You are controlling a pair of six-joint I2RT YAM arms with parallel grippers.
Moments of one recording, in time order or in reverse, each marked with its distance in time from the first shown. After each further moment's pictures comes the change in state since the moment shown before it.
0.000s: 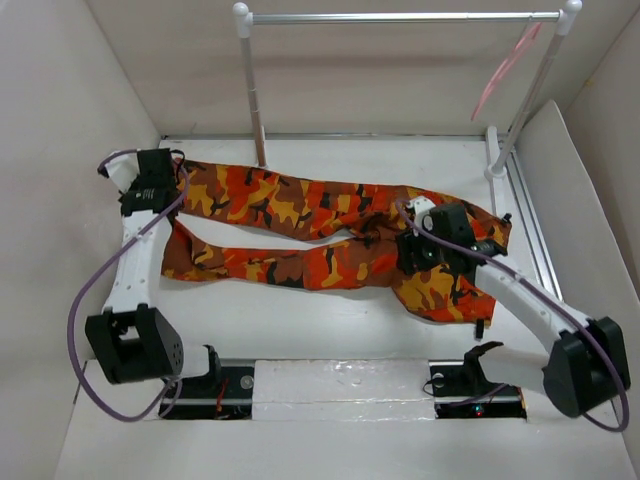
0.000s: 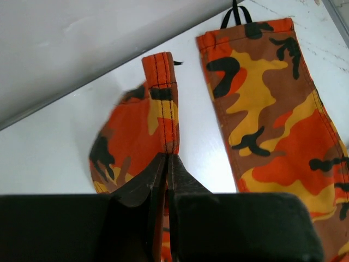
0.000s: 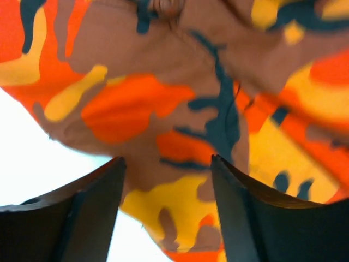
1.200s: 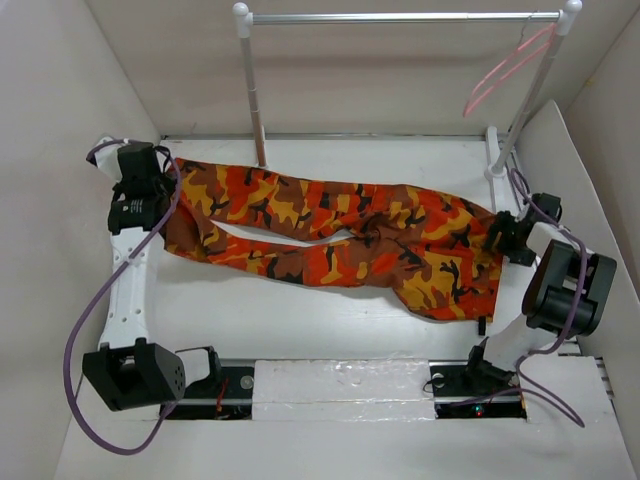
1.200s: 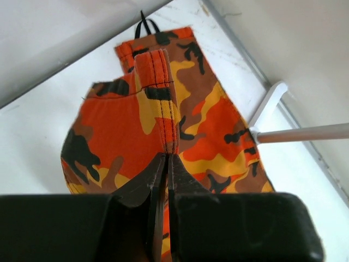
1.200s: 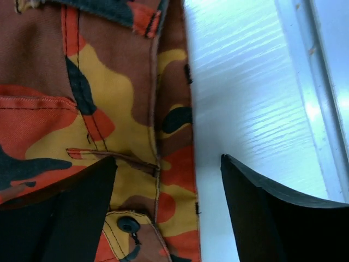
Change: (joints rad) left arm 0.018 -0.098 0.056 0.113 0.245 0.032; right arm -0.800 0.426 0.116 0.095 0.082 0.110
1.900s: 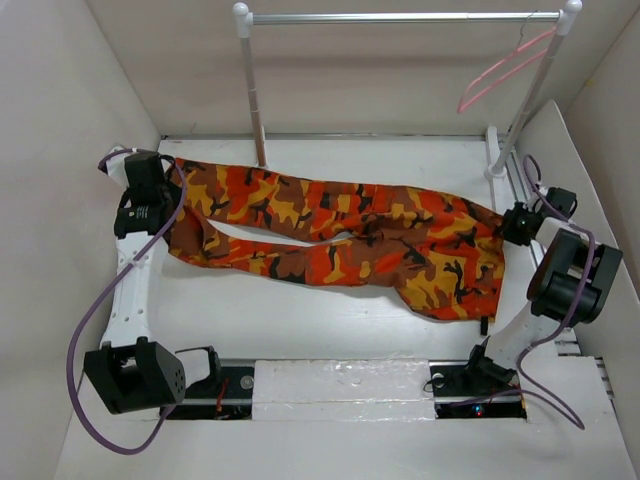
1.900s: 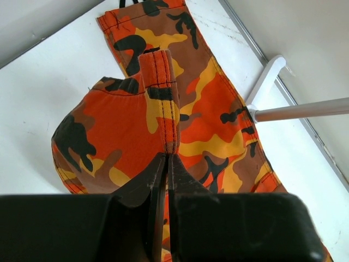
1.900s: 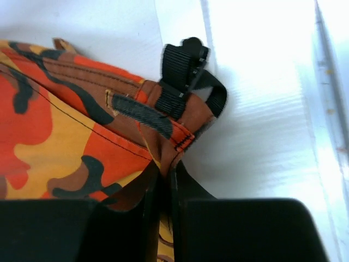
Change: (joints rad) left arm 0.000 -0.021 -0.104 0.040 0.092 -0.024; right arm -0.081 0.110 0.078 0.175 -0.303 -0.025
